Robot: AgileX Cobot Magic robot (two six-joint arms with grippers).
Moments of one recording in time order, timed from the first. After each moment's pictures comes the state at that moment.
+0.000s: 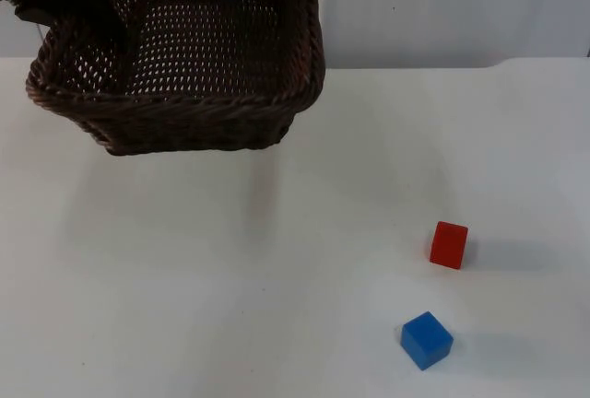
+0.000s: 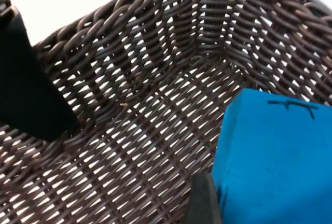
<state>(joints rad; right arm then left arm) 0.63 2.22 -2.16 0.30 0.76 -0.49 -0.01 1.88 -1.53 -0.55 1.06 0.15</state>
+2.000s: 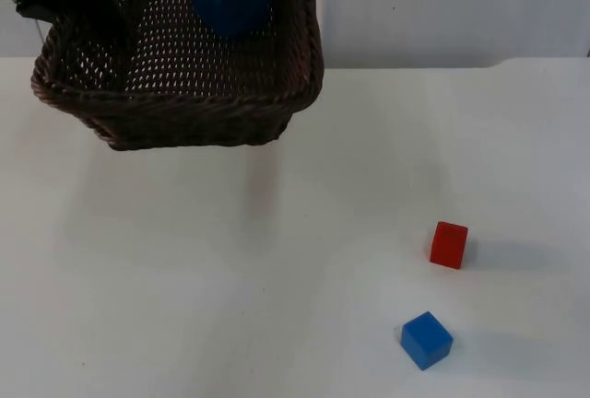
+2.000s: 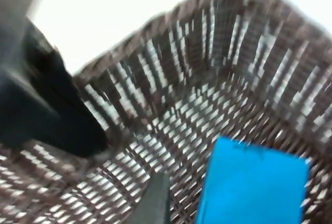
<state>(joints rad) 0.63 2.17 -2.16 0.34 0.76 -0.49 -0.01 1.88 -1.53 -0.55 1.02 0.15</state>
